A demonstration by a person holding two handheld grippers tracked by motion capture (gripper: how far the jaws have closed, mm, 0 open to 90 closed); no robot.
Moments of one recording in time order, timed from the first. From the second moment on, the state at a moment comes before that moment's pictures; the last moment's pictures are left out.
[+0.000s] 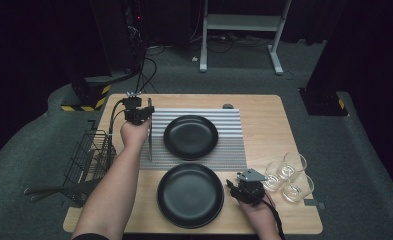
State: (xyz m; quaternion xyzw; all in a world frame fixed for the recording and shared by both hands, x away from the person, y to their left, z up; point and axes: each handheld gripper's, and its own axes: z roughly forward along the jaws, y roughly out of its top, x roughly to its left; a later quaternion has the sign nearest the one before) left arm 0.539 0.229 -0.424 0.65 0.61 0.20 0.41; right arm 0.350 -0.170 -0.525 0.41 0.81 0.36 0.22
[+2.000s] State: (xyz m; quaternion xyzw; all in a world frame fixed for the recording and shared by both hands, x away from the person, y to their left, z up) left arm 0.571 0.246 -0.500 0.62 0.65 0.14 0.42; right arm 0.350 -0.166 -0.525 0.41 0.81 0.34 0.23
